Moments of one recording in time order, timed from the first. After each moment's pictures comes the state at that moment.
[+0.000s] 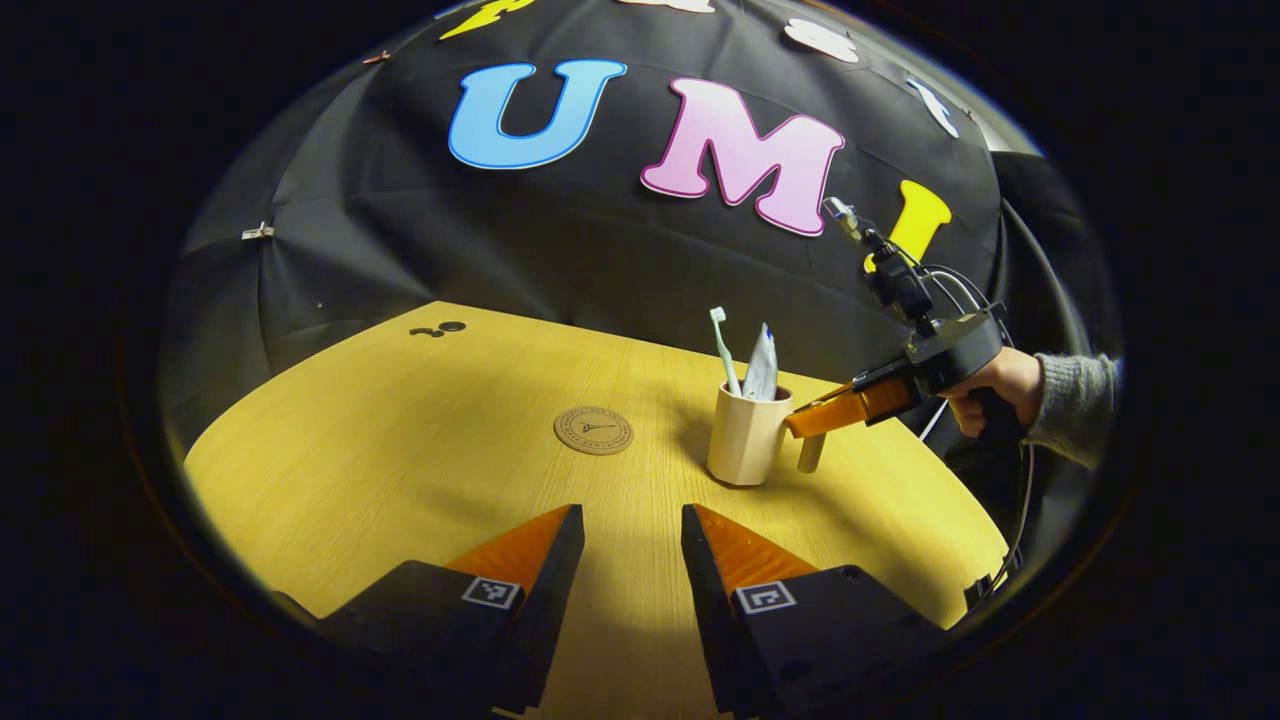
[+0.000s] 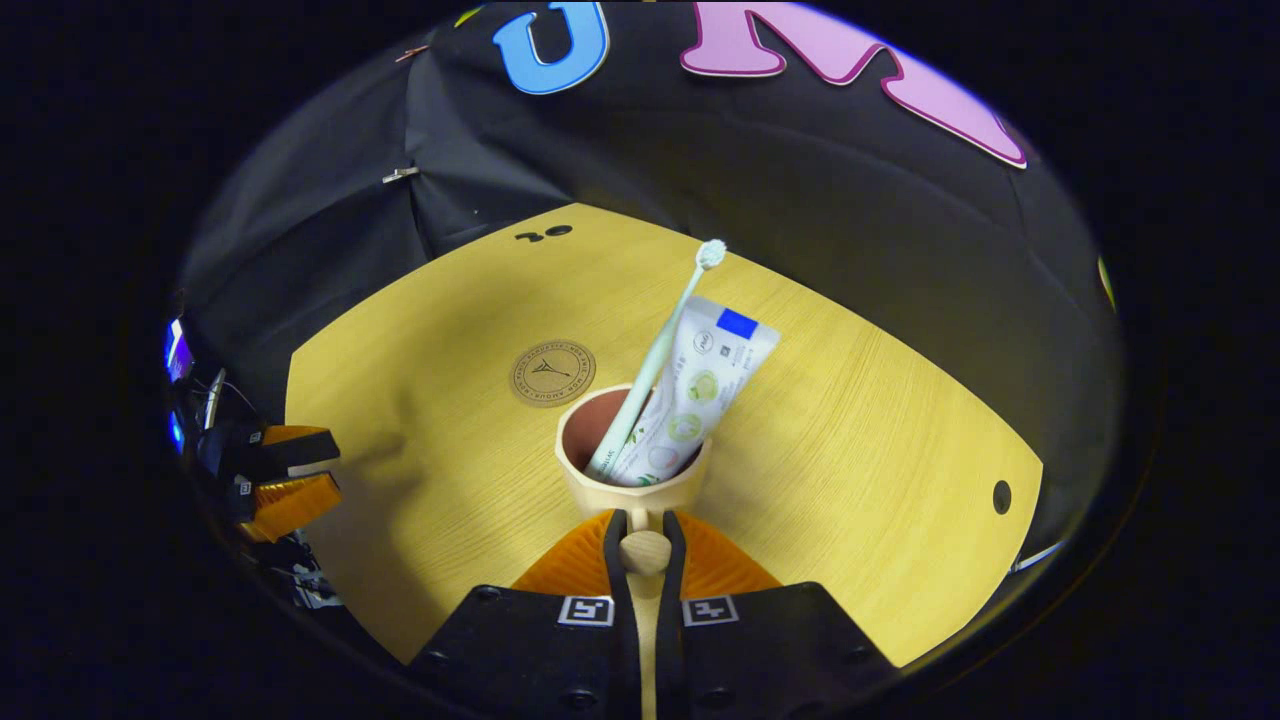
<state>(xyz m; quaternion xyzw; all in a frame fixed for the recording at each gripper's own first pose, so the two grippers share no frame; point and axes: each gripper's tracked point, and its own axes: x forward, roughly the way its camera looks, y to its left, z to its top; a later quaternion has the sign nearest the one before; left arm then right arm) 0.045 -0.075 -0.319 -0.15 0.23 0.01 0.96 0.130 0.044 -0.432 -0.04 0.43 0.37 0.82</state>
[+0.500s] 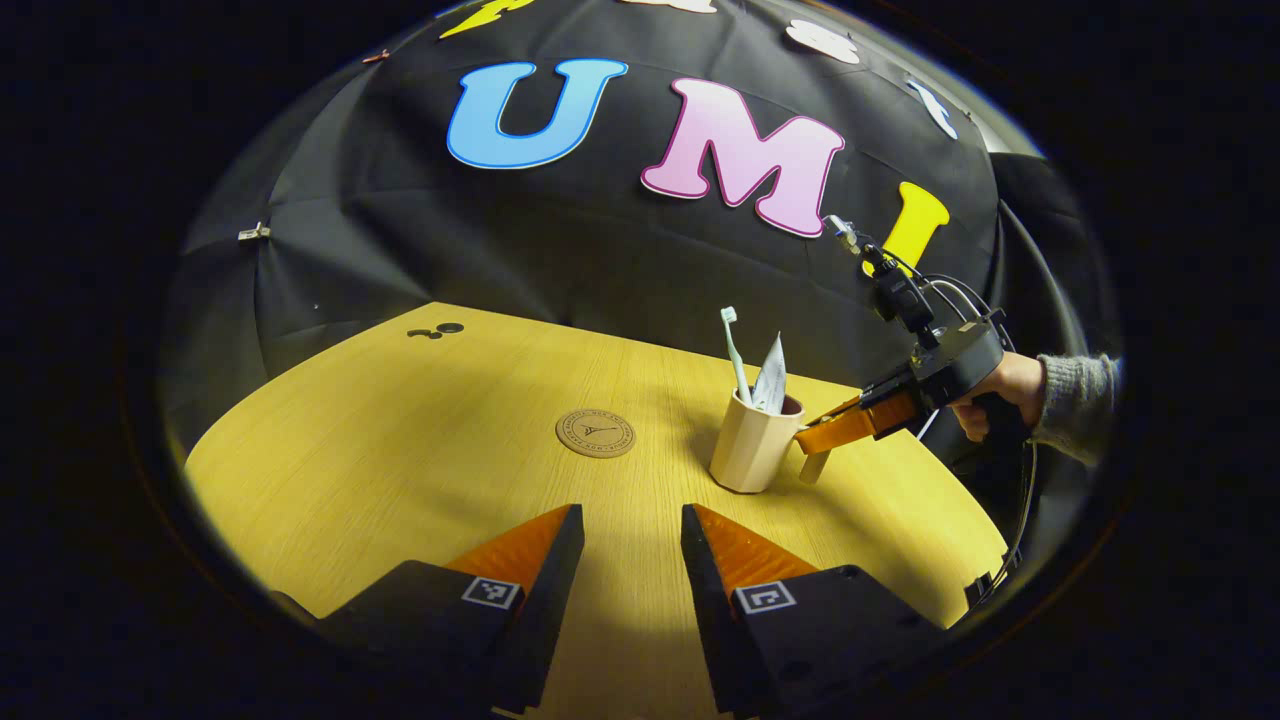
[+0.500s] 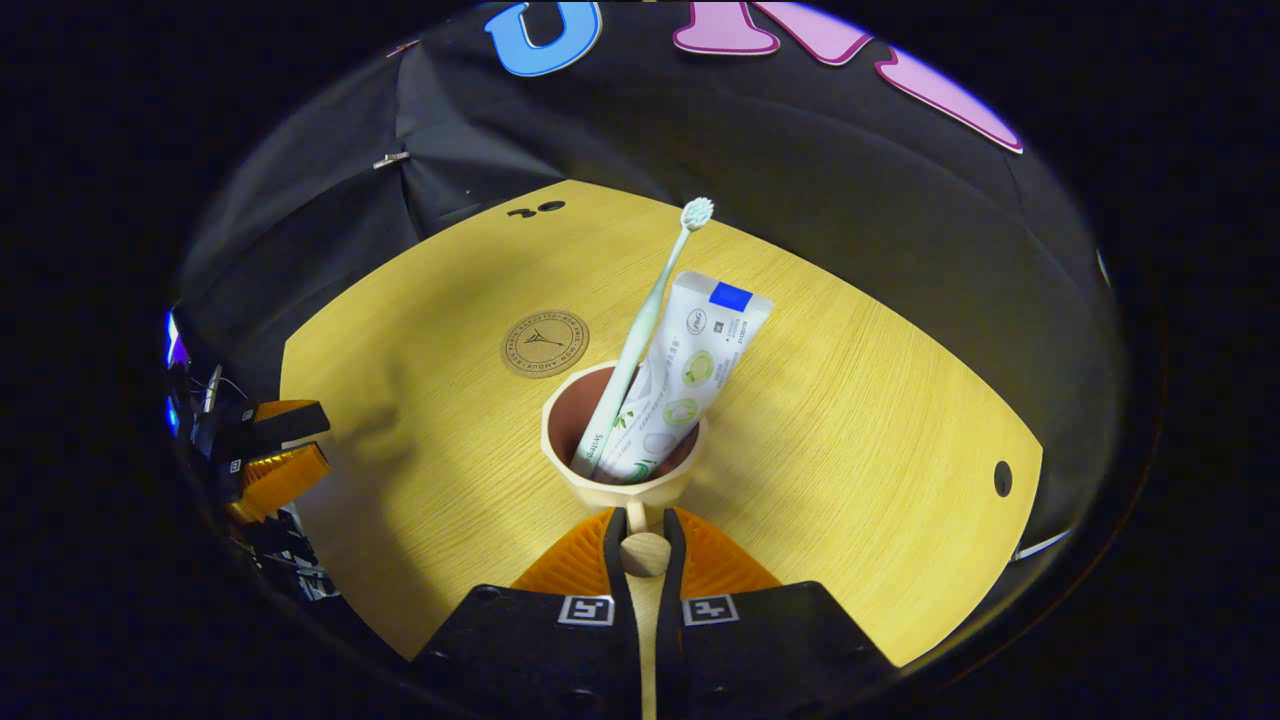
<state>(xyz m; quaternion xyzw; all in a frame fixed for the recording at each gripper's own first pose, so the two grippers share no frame) 0.048 -0.071 -0.317 -0.15 0.23 0.00 0.96 0.124 0.041 -0.450 -0.06 0.47 0.36 0.80</state>
